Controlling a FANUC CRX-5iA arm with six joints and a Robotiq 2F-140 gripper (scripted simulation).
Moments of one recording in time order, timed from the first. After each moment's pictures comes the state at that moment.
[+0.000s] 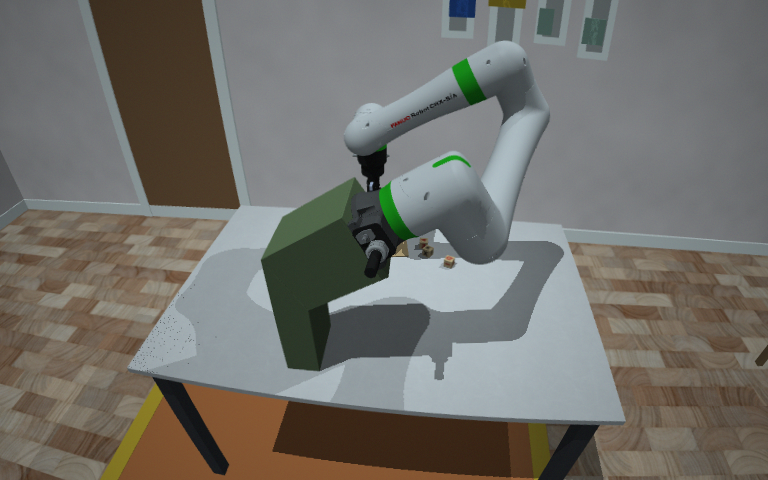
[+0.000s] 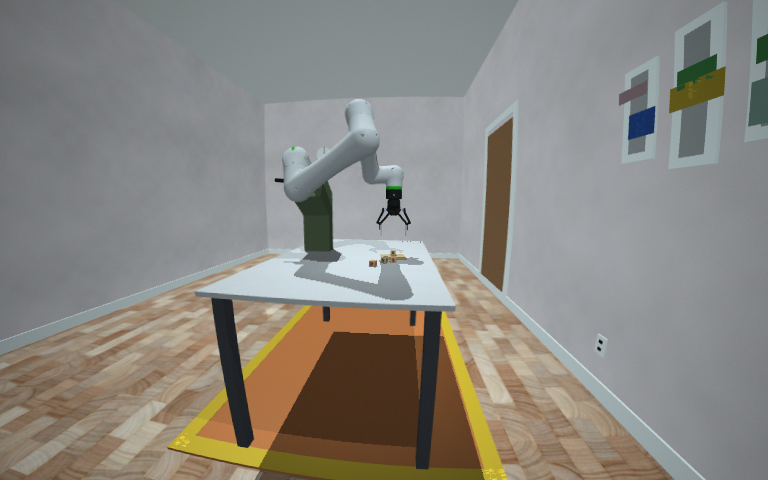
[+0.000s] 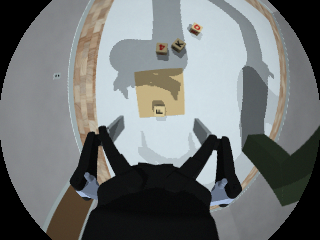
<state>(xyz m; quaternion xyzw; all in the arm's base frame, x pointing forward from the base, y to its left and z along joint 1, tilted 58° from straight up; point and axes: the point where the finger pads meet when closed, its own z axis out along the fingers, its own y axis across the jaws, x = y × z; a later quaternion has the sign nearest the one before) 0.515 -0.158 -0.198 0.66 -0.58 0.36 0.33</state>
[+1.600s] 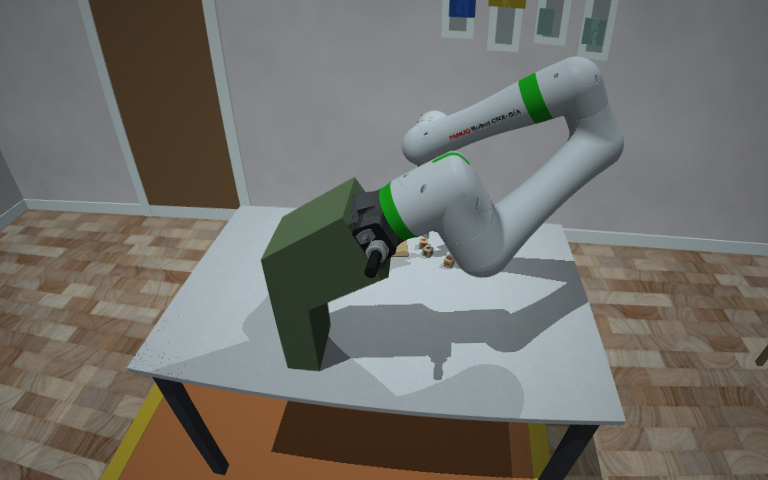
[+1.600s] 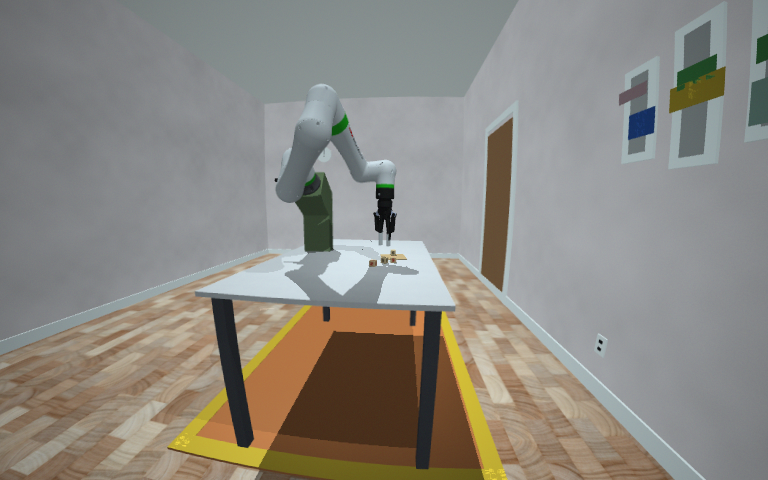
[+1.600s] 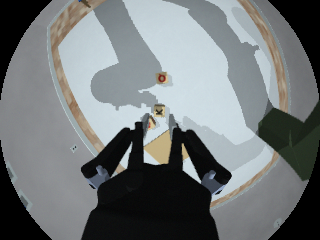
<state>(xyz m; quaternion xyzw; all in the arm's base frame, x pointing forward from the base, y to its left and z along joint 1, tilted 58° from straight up) 0.483 -0.268 -0.036 0.46 -0.74 0.44 0.20</state>
